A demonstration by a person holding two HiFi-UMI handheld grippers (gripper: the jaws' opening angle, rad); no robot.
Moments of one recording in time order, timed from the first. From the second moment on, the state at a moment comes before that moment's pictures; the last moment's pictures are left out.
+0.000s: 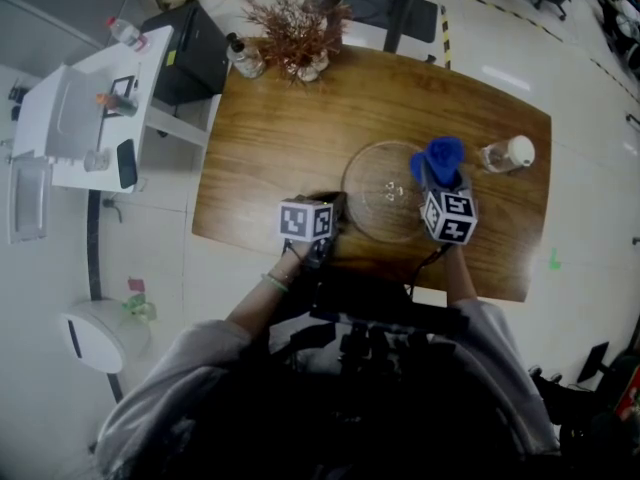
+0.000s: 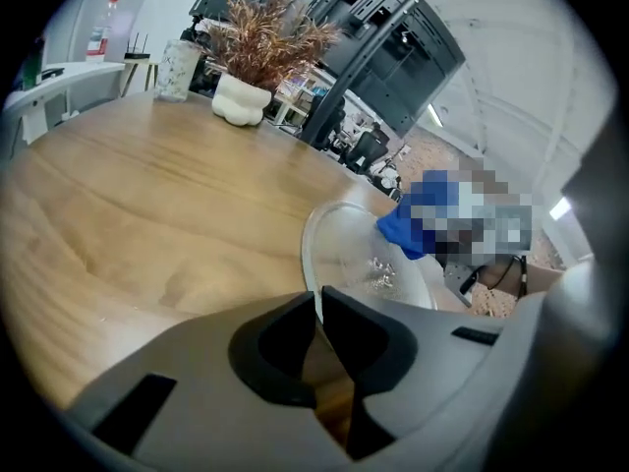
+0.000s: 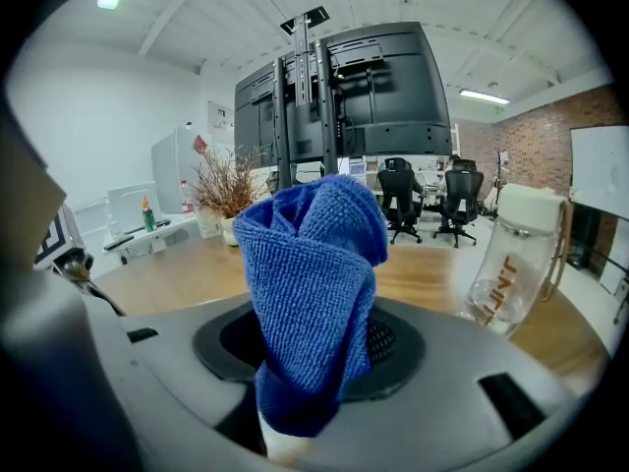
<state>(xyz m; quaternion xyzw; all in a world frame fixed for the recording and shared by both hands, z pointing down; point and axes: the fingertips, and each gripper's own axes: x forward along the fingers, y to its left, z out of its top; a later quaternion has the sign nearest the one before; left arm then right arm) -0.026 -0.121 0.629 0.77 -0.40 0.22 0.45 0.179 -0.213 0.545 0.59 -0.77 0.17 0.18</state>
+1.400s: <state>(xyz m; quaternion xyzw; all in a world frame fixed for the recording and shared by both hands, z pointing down) -0.020 -0.120 0.629 0.78 -0.40 0.23 0.43 0.216 -0.164 0.550 0.60 -0.75 0.15 0.23</state>
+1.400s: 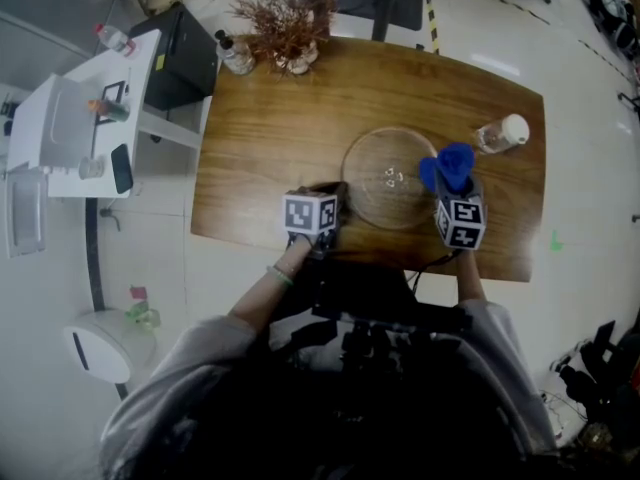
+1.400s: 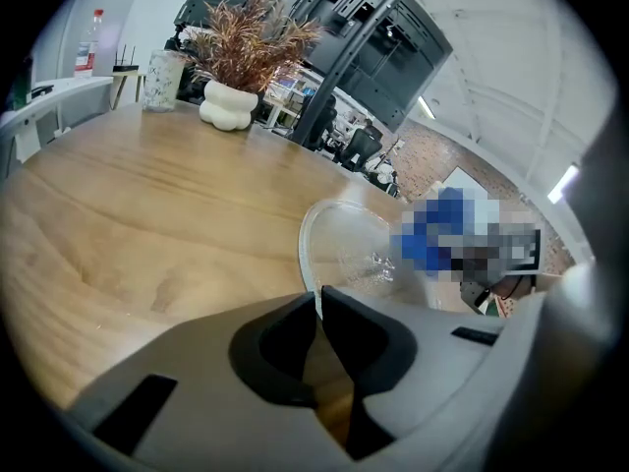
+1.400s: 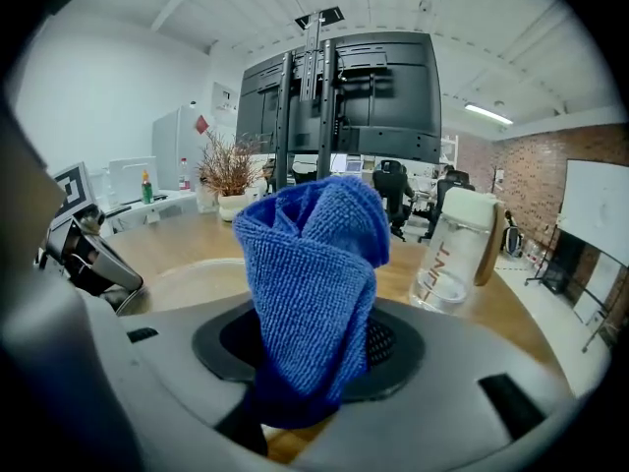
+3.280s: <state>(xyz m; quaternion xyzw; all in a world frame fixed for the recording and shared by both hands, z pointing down) -0.021 -0.119 0.627 0.78 -0.40 0.24 0.42 0.204 -0.105 0.556 0.61 -0.75 0.15 0.23</state>
